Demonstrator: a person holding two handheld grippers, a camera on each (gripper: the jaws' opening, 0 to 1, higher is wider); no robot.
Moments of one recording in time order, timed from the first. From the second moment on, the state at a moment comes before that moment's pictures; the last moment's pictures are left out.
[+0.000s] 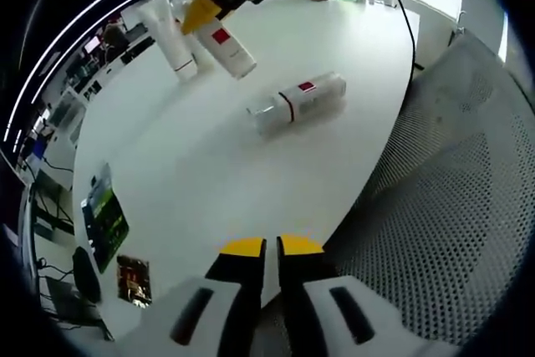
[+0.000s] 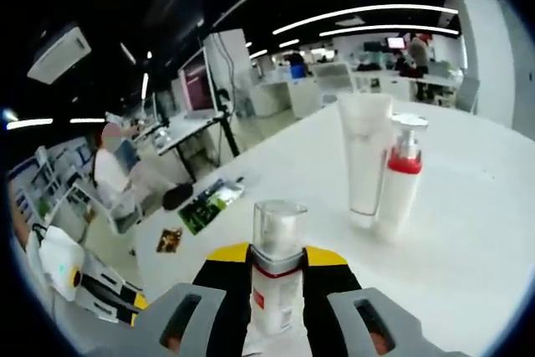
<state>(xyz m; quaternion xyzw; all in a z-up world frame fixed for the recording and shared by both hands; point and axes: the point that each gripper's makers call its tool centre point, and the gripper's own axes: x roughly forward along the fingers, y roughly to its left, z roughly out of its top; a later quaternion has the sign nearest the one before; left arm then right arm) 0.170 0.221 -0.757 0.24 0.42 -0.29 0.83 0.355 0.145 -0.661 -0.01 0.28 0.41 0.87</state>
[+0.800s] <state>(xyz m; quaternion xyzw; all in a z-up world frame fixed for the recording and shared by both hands) 0.170 0.223 -0.759 0.23 0.43 -0.29 0.83 0.381 0.157 -0.670 -0.05 0.24 0.42 0.87</state>
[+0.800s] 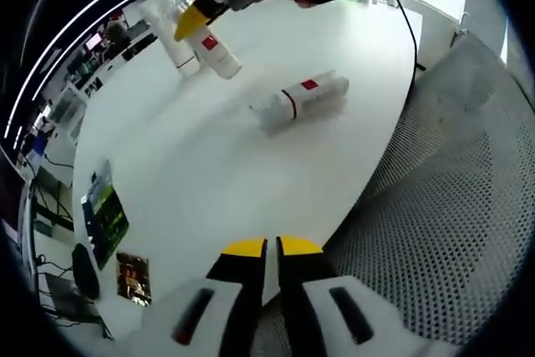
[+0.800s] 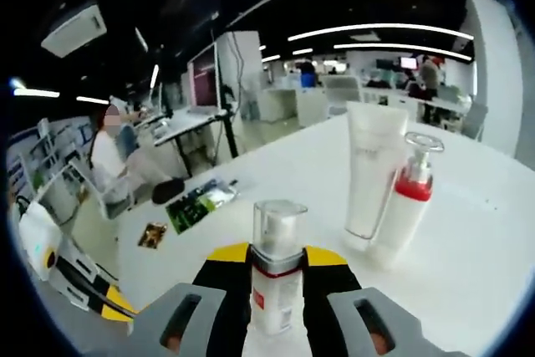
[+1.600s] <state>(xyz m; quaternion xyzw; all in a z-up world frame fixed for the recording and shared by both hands) 0.170 0.224 -0.759 0.24 0.43 -0.28 0.82 0.415 0.161 -0.681 -0.07 0.22 0.41 0.88</state>
